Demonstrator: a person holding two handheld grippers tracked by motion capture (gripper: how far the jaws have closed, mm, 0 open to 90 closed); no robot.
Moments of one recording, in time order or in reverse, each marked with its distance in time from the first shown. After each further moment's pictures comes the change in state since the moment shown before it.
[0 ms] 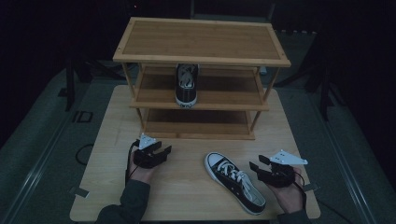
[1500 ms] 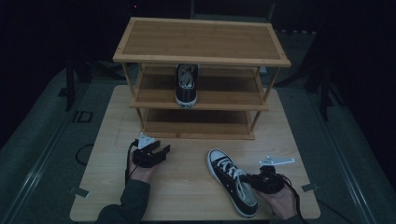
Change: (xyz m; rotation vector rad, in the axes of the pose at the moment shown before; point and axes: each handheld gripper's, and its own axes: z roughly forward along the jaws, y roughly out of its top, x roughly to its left) left arm 0.003 0.000 0.000 -0.015 0.020 -0.017; right arm 0.023 -0.006 0.017 0.173 0.263 0.240
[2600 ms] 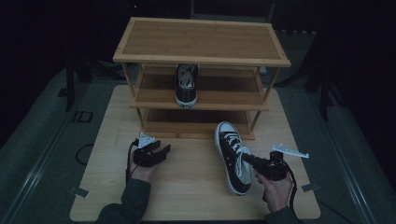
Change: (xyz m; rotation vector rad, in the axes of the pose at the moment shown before) left arm 0.001 0.000 0.004 0.005 -0.007 -0.011; right arm 0.001 0.032 -0.016 -0.313 -0.001 0.188
